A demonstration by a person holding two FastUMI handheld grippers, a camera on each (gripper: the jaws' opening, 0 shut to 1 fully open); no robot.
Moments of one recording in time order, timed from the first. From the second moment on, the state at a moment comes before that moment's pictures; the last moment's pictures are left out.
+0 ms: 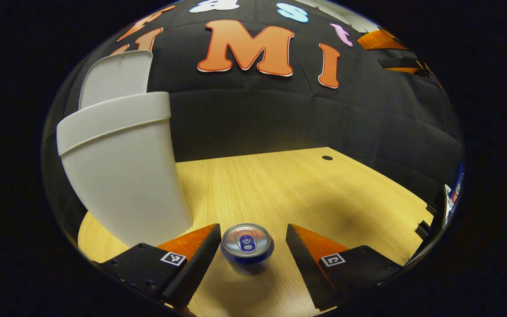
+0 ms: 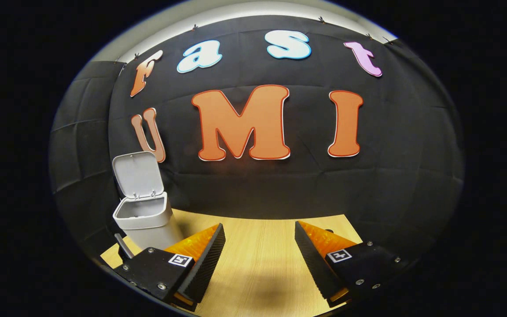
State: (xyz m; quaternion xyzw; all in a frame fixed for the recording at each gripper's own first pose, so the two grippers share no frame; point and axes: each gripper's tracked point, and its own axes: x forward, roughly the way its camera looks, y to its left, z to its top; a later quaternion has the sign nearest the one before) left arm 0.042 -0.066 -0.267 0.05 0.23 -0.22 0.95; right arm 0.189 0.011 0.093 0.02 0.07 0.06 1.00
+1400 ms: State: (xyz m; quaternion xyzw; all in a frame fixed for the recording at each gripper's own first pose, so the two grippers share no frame) left arm 0.050 -0.062 -0.213 0.05 0.22 -0.21 0.95; right arm 0.195 0.007 0.069 0.02 0.09 0.06 0.99
